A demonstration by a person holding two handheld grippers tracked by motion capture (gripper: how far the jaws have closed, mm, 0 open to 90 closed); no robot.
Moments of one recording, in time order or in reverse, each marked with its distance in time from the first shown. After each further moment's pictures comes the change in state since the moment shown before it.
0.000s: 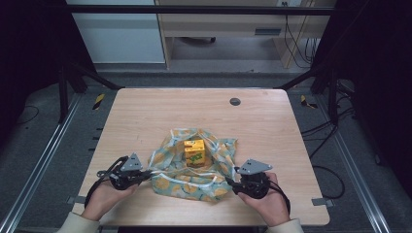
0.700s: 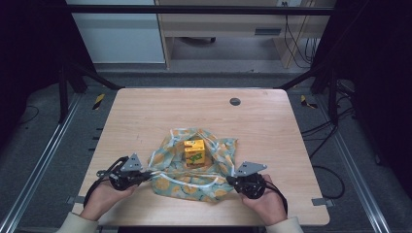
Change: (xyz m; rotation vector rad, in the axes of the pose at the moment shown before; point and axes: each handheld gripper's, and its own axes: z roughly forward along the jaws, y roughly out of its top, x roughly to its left) left arm 0.001 0.001 -0.002 0.022 -0.024 0.011; right arm 0.000 -0.011 0.016 0.080 0.081 0.001
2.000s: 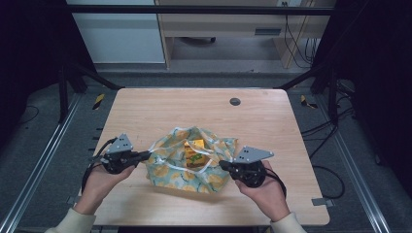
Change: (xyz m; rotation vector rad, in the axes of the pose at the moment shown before) left arm 0.014 0.037 -0.038 -0.231 0.034 -0.060; right arm 0.006 0.055 -0.037 -0.198 0.047 -0.034
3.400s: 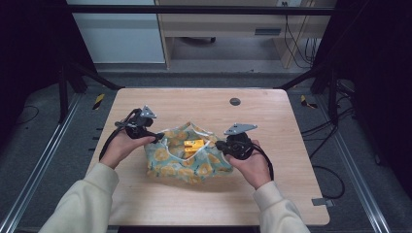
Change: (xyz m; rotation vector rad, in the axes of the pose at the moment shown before) left arm 0.071 0.057 0.085 0.250 0.139 0.019; right arm -0.053 0.026 0.061 0.102 -0.075 0.117
